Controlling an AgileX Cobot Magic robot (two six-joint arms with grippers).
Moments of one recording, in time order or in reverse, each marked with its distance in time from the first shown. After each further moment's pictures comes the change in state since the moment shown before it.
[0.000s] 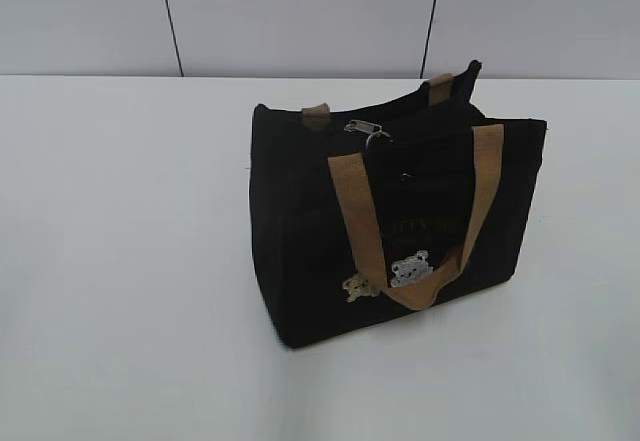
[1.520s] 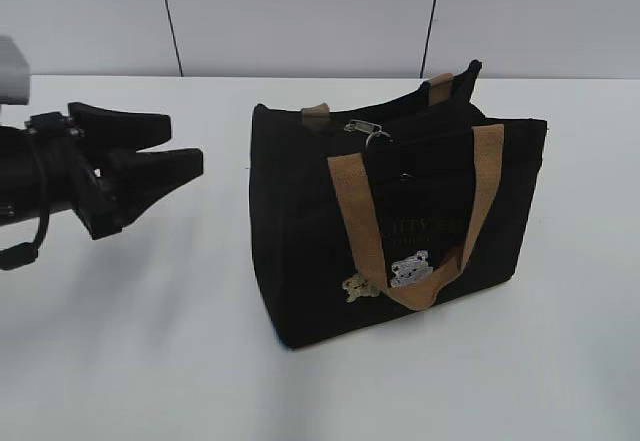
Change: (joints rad) left arm -0.057 1.565 0.118 0.966 -1.981 -0.546; right arm 0.000 0.000 0.000 0.000 0.000 0.000
